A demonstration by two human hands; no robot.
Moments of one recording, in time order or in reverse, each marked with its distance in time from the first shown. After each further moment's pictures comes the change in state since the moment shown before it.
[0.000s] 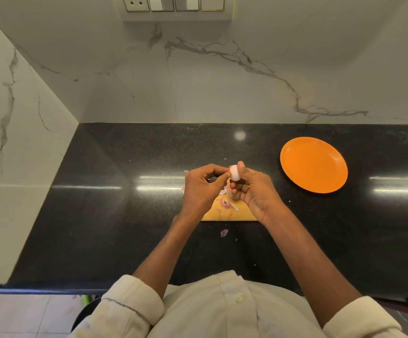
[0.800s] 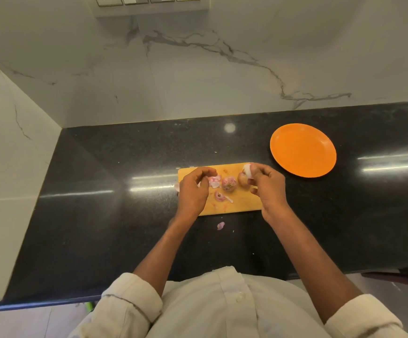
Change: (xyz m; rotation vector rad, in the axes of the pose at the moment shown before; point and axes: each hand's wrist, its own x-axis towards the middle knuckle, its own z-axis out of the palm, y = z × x) left_hand -0.003 -0.044 0.004 0.122 -0.046 -0.181; right_hand 0.007 0.021 -0.040 -0.146 0.374 -0.173
